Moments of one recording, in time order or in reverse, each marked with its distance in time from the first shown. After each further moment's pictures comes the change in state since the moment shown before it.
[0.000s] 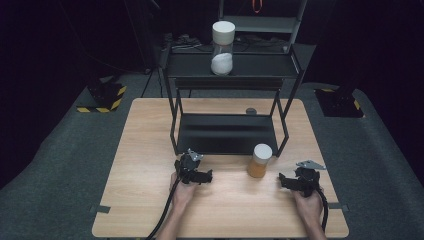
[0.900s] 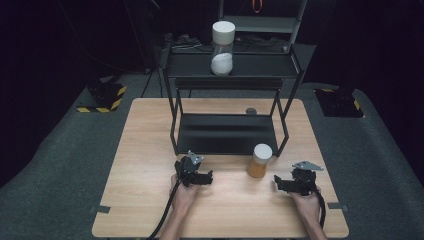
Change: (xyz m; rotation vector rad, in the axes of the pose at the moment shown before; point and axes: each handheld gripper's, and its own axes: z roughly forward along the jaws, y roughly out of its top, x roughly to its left) left arm 0.000 -0.009 0.000 -0.031 -0.002 -0.004; right arm 0.002 0.000 -0.005 -0.015 0.091 -0.035
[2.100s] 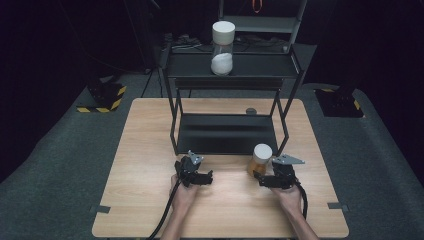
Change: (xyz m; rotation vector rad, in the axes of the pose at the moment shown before) left arm 0.000 0.000 0.000 0.000 0.000 0.001; right arm 0.024 0.026 0.016 -0.078 0.189 -0.064
